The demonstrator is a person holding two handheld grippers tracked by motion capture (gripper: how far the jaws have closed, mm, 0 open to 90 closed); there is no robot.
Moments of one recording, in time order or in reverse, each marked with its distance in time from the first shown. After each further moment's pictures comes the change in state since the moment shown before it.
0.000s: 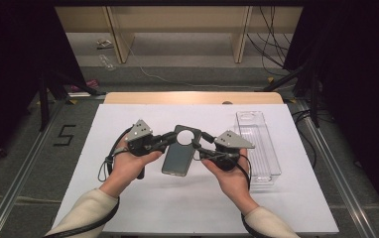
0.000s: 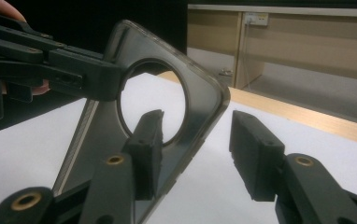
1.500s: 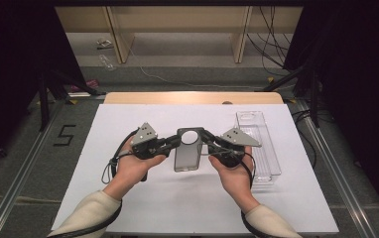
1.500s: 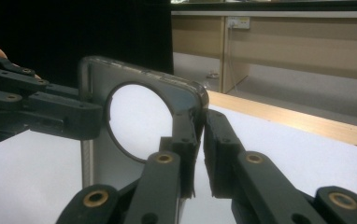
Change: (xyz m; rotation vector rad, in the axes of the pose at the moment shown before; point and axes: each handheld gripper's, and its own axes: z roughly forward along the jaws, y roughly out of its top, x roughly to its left) left arm -0.010 -0.005 0.006 0.028 -0.011 0.038; right arm -0.006 0.009 -0.010 -0.018 -0.058 0.040
